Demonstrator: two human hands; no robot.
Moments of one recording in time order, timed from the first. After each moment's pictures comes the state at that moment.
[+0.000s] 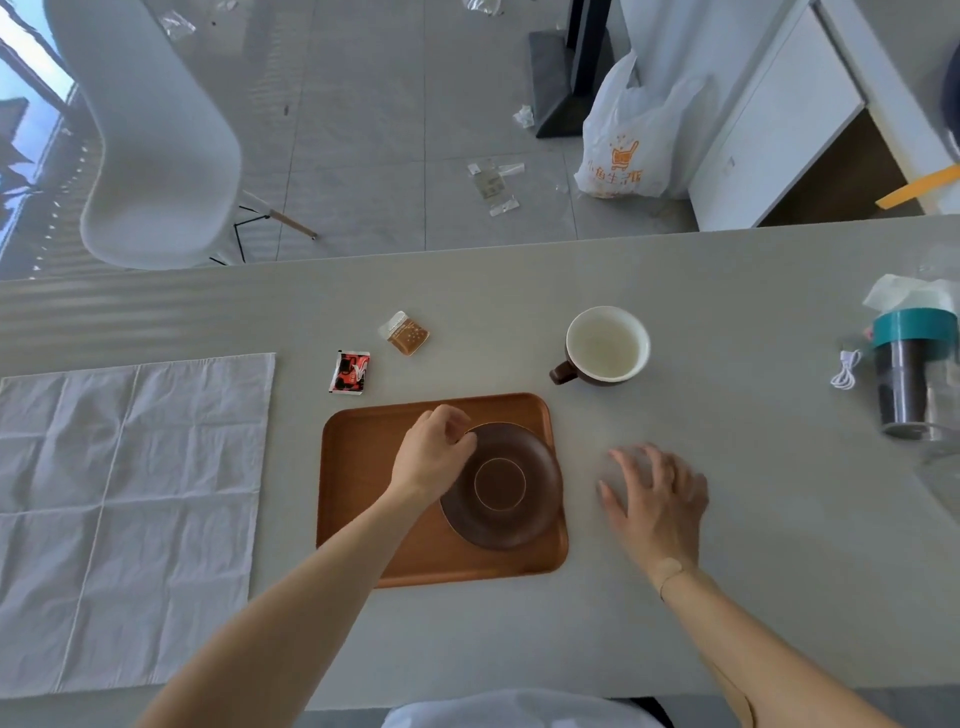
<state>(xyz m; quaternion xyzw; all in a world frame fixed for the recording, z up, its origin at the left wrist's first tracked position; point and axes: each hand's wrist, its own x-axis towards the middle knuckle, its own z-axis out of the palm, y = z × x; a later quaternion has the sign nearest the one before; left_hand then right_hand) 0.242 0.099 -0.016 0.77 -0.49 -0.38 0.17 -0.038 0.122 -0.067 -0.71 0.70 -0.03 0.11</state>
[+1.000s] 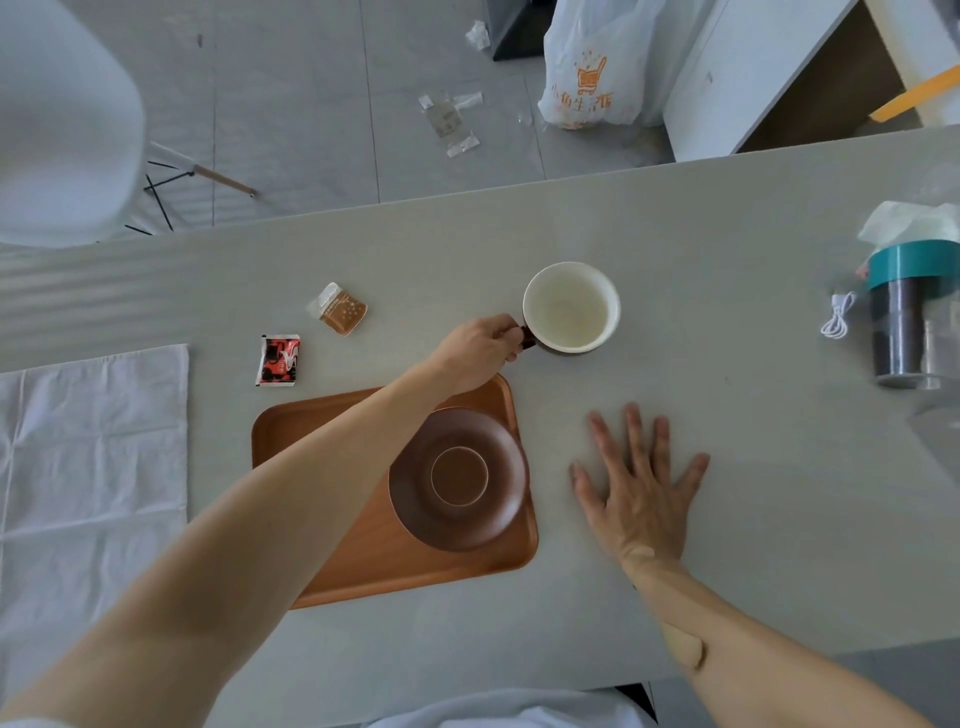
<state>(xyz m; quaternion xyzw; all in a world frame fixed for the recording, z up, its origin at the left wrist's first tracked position) 0.171 -0.028 -0.027 0.63 -0.55 -0.54 0.12 -0.050 0.128 -0.096 -0.67 0.73 0.05 0.13</state>
